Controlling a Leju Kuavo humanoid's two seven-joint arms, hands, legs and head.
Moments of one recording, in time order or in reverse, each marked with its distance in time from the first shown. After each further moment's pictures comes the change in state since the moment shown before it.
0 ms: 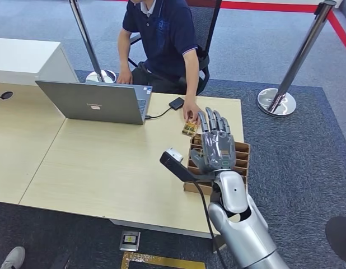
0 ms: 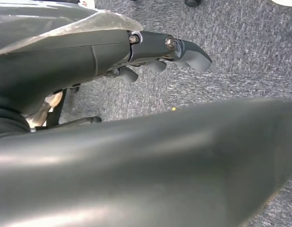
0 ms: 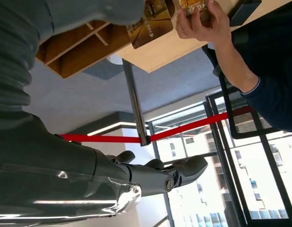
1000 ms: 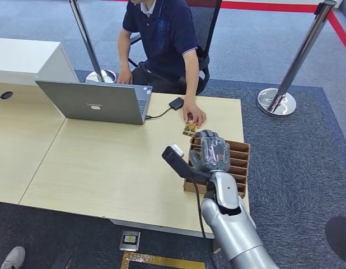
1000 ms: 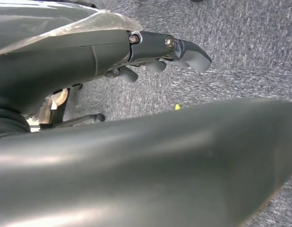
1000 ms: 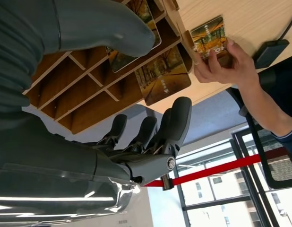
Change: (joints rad) left arm -0.003 -0.001 0.000 0.010 0.000 0.001 0.020; right arm -0.031 0.112 -0.129 0.252 -0.053 -0.048 -0.025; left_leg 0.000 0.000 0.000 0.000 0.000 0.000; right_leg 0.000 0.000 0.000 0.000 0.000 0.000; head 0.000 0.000
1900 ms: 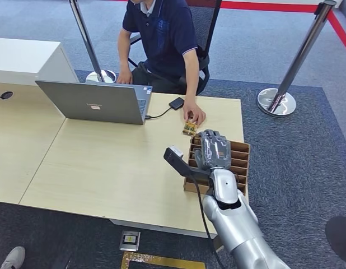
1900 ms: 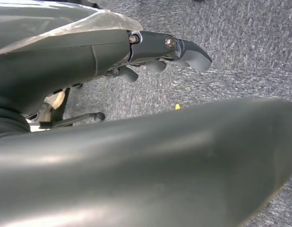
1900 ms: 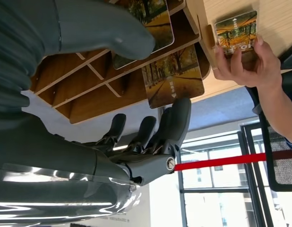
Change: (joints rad) left arm -0.001 -0.001 0.000 0.006 0.013 0.016 0.001; right arm -0.067 -0.007 -0.007 0.133 0.126 -0.009 0.029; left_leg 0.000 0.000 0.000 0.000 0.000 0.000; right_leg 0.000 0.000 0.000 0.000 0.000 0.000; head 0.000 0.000
